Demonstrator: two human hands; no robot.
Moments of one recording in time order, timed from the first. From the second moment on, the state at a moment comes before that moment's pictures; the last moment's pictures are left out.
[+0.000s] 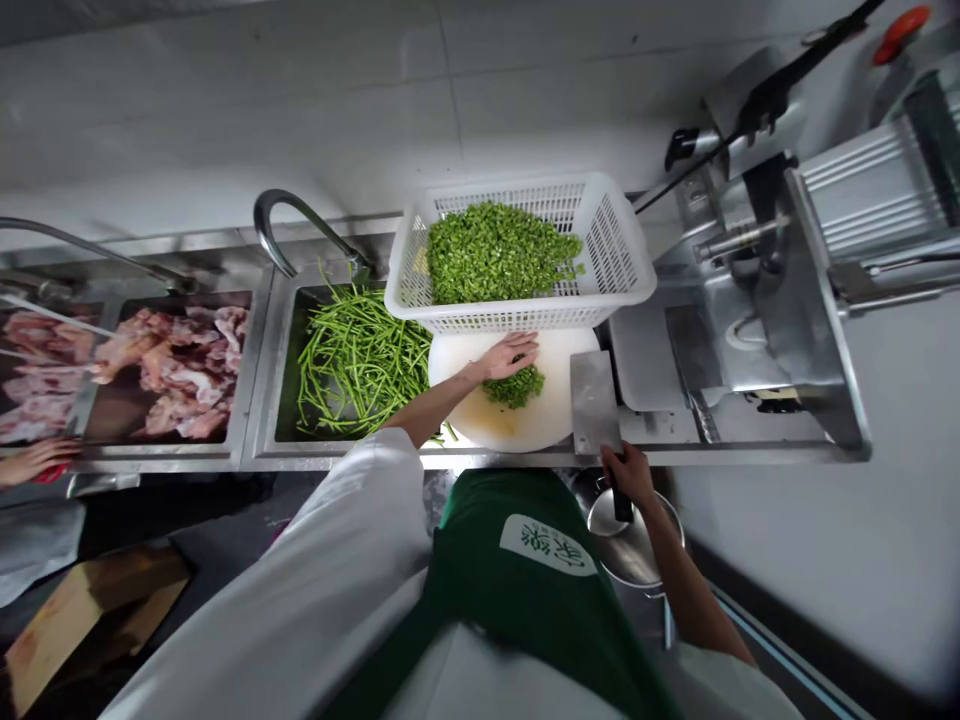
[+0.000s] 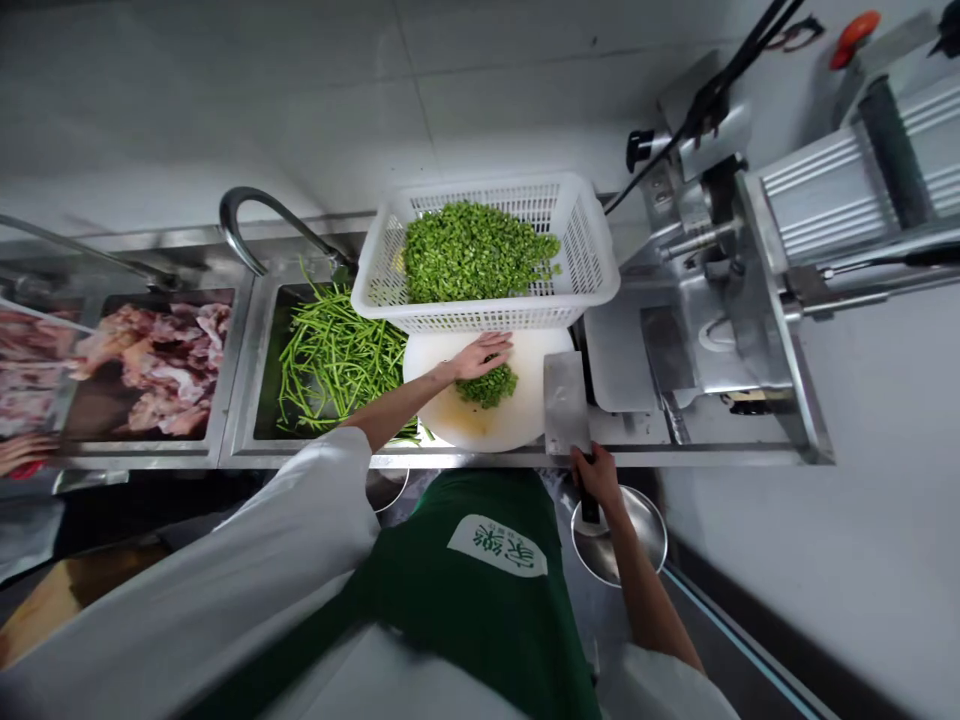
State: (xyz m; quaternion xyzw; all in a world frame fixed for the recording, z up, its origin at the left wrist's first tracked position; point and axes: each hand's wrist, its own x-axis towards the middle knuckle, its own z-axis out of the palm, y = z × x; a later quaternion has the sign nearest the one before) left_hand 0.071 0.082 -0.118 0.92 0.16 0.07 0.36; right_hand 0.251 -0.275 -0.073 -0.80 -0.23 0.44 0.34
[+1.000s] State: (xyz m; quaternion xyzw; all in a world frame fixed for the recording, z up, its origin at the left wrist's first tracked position) left_hand 0.040 -0.077 -0.066 0.86 0.36 0.28 0.25; right_hand 0.092 -0.208 -0.051 -0.72 -0.22 0.46 0.47
